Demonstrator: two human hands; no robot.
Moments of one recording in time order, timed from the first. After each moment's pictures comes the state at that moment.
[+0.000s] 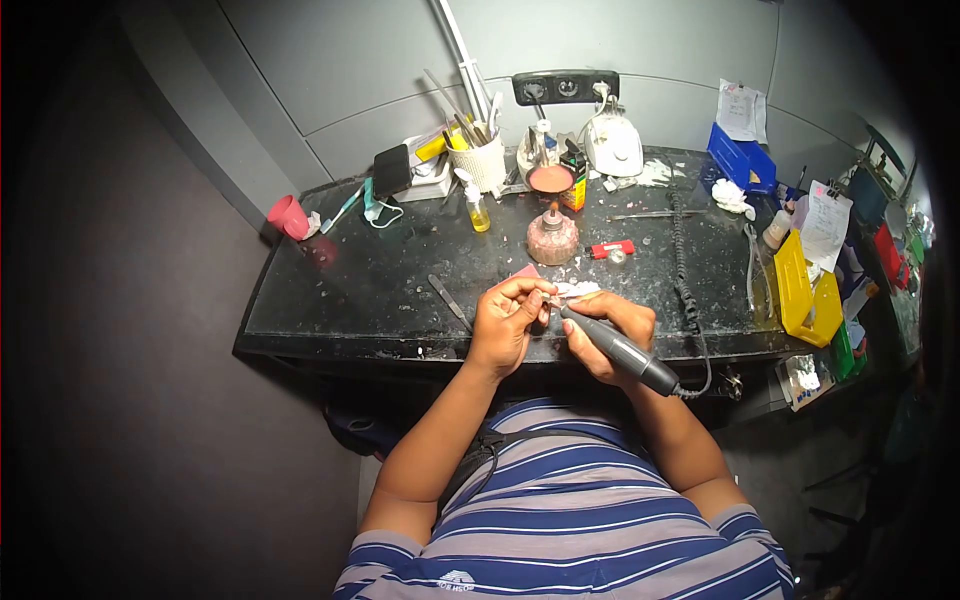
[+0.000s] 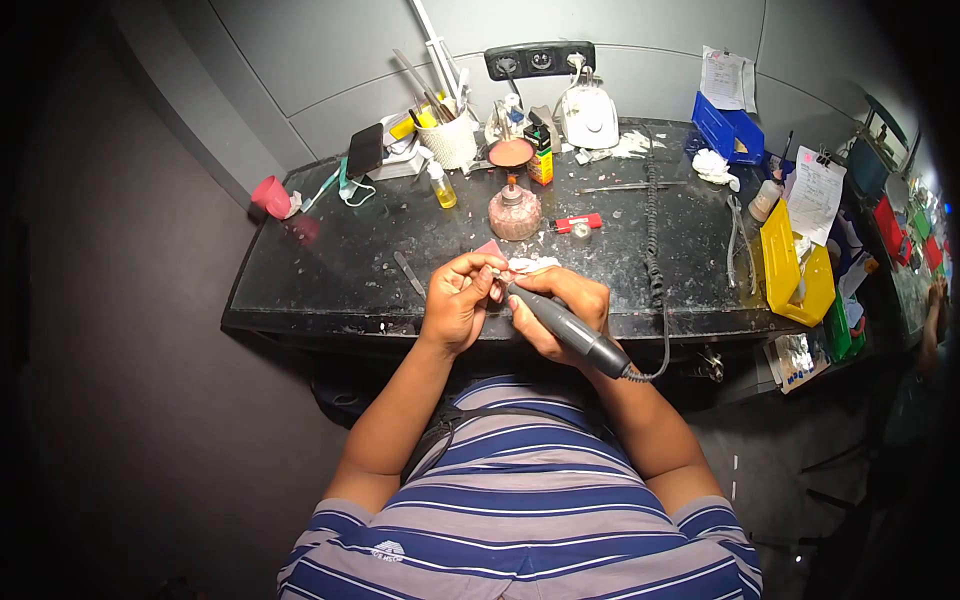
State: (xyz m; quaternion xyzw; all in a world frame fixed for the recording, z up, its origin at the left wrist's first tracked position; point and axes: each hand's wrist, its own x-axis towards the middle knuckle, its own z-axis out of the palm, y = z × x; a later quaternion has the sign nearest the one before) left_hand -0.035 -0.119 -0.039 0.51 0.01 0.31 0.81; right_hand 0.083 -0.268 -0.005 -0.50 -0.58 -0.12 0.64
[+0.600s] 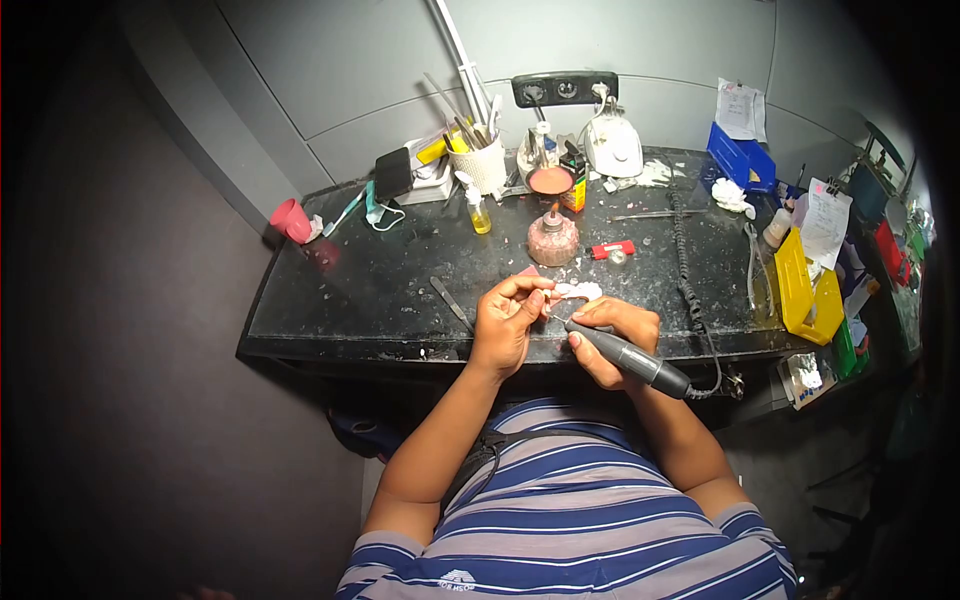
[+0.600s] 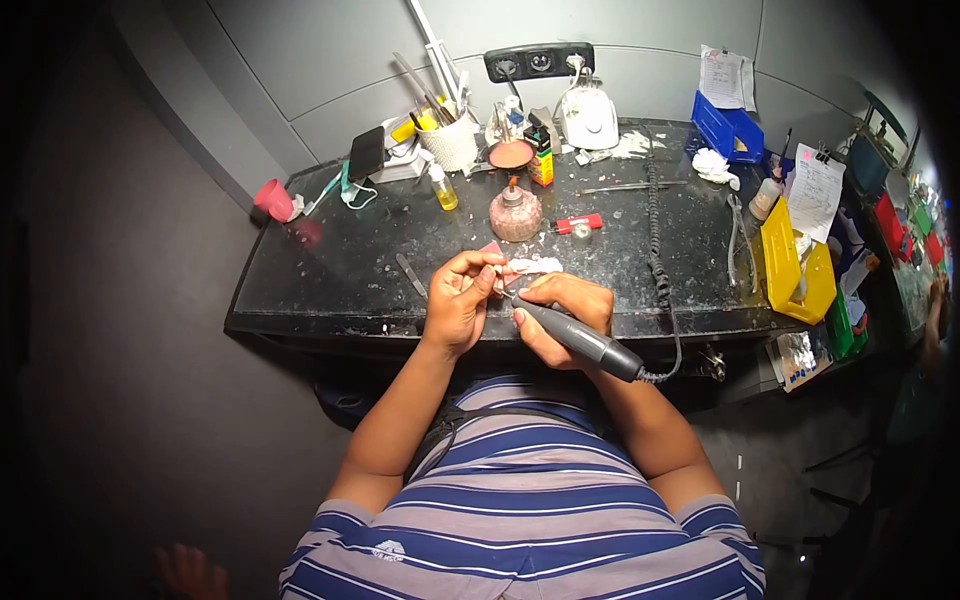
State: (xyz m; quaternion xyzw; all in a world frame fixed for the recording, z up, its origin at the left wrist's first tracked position) left_hand -0.032 -0.121 -0.041 0.51 0.01 0.35 0.79; right_hand 0.089 -0.275 -0.005 -0.46 -0.62 -0.08 0.63
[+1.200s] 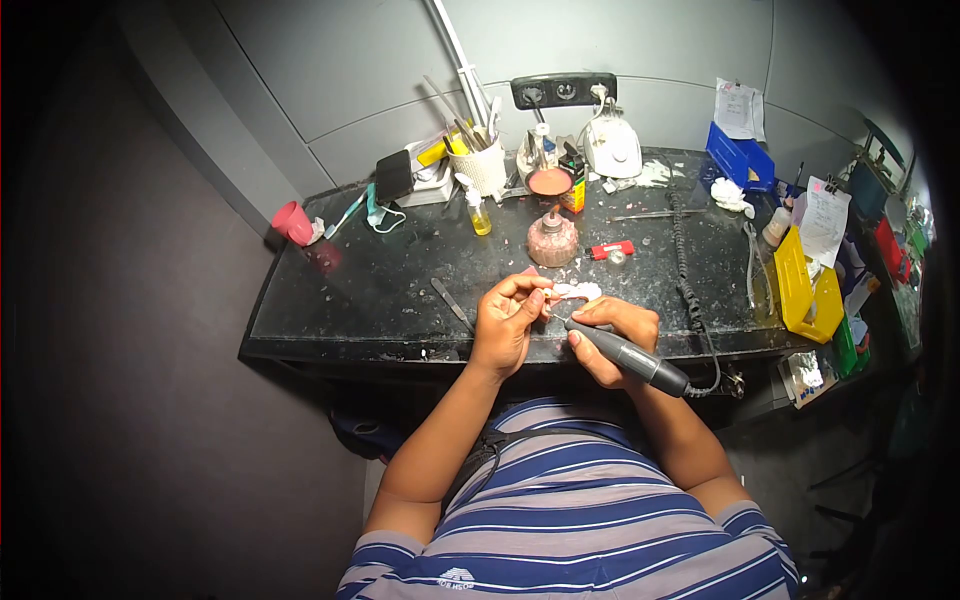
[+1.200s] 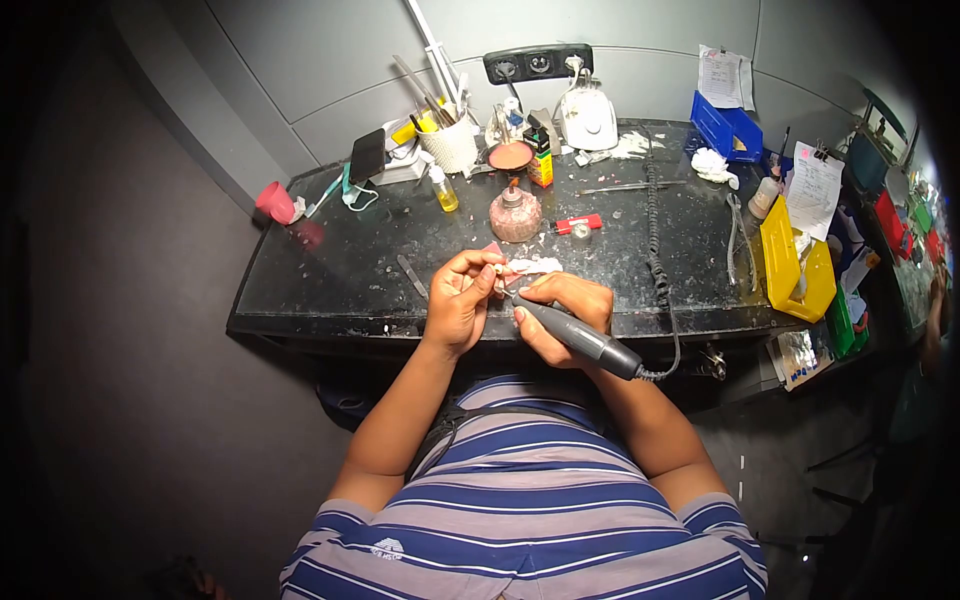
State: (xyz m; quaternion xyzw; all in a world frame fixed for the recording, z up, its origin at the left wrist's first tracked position) left_hand -0.033 -0.122 -0.036 0.50 0.02 0.34 0.80; right_hand 0.089 -0.275 -0.007 -0.47 -0.62 -0.08 0.62
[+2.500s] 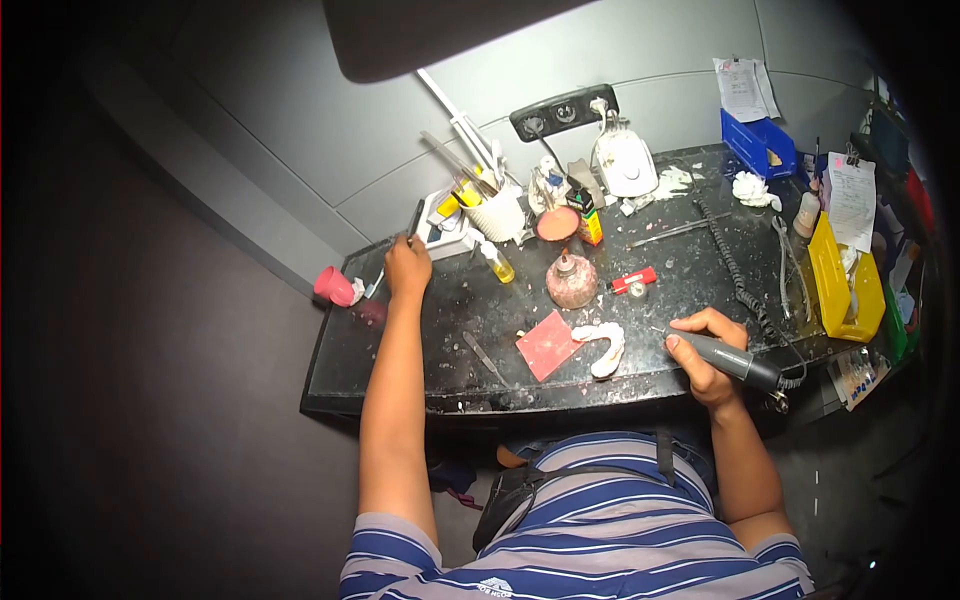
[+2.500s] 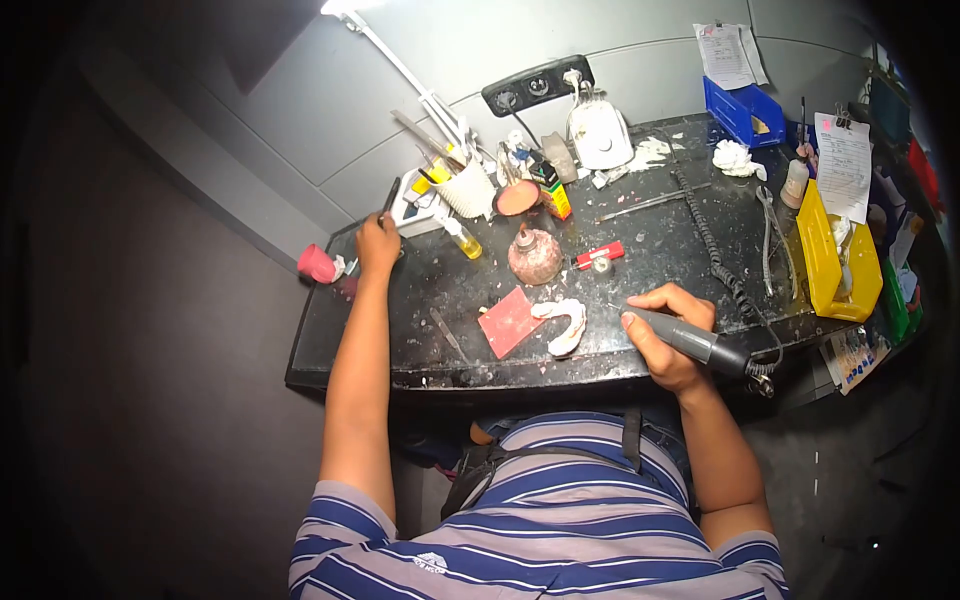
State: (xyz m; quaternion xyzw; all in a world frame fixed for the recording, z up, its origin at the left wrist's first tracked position) left_hand -0.026 0.136 0.051 0.82 0.44 0.36 0.02; right_hand 0.140 -0.328 -0.002 -0.57 -0.42 -0.05 0.70
